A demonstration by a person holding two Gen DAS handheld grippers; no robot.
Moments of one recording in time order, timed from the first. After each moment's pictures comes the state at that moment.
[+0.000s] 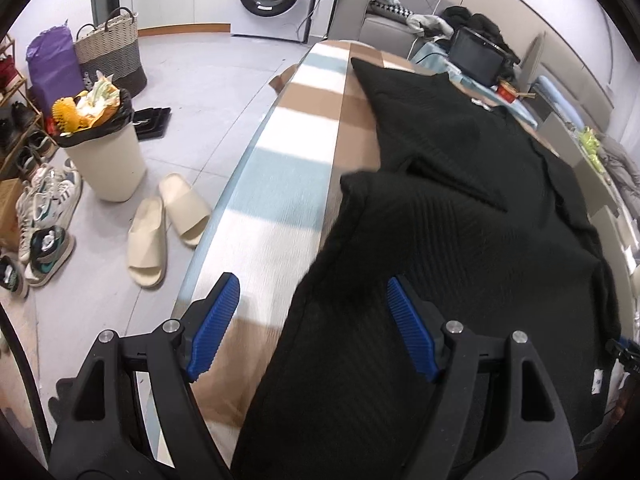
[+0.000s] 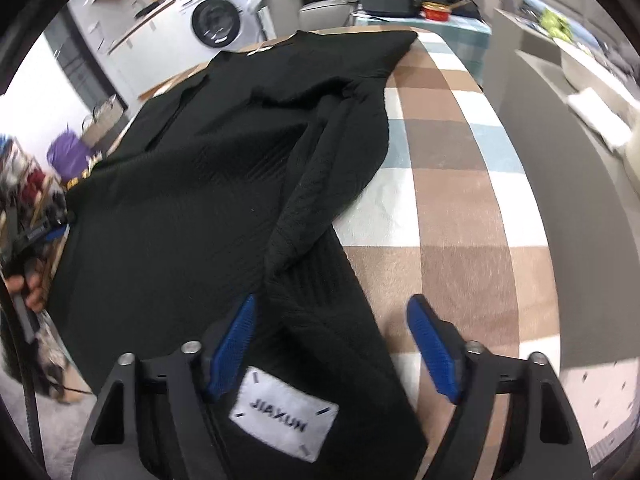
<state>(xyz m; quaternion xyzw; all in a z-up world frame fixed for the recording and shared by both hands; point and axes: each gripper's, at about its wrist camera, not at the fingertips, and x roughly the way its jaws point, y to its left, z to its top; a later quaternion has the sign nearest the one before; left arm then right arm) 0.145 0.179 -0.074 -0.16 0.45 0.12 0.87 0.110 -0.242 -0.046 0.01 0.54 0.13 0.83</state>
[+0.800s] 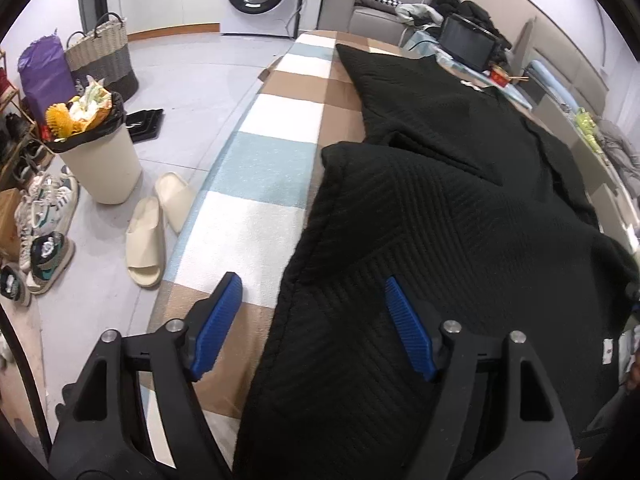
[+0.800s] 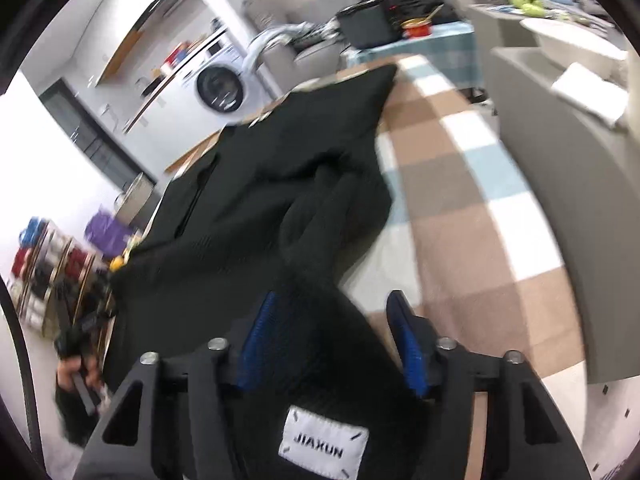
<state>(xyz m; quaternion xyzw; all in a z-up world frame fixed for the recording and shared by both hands) 0.141 0.170 -0.081 -0.15 0.46 0.09 0.87 0.127 -0.283 -0.038 0.17 0.48 0.16 0.85</state>
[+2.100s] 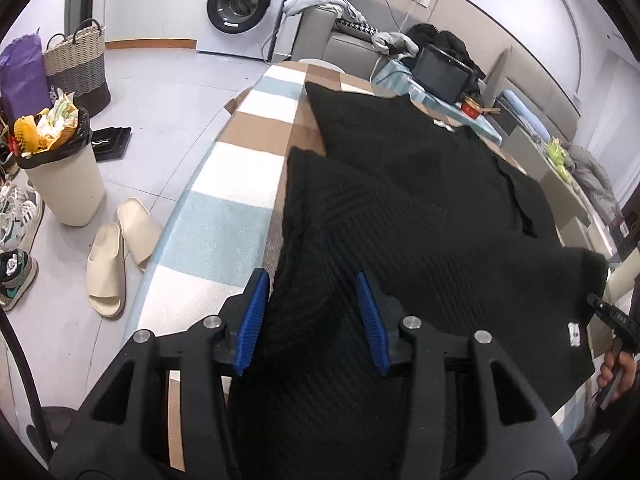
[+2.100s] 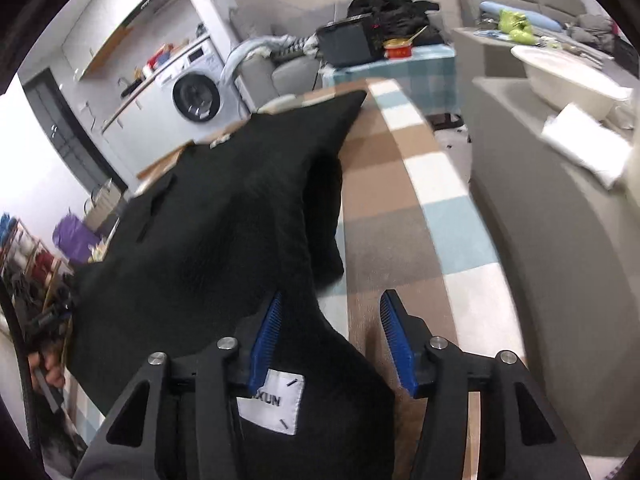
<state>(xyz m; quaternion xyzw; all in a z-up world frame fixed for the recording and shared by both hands) 0.178 0.172 -0.068 -0.18 0.41 0.05 0.89 0.172 -0.302 -0.058 0.12 0.46 0.11 0.87</state>
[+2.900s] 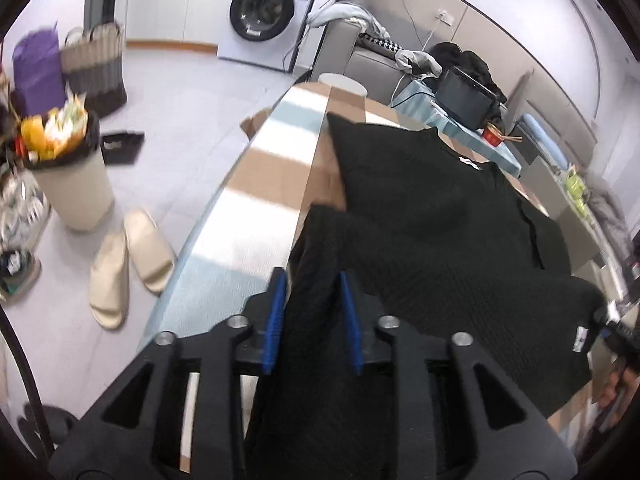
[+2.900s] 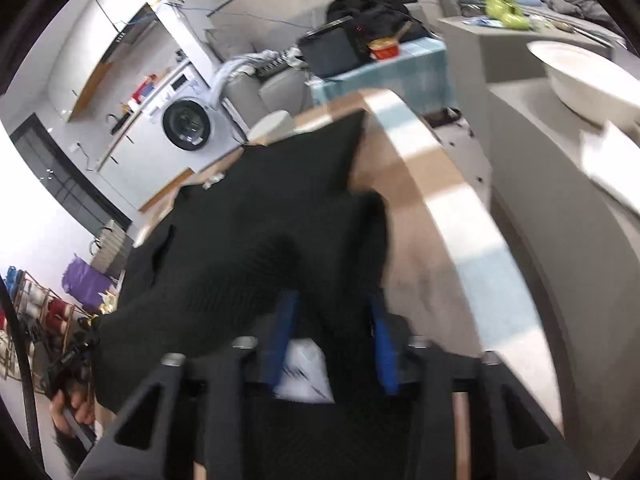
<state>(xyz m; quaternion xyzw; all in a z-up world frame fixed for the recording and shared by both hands) 0.221 0.201 -0.056 -0.21 0.39 0.09 0.89 0.225 -0.303 -0.050 0.19 0.45 0.08 0.87</state>
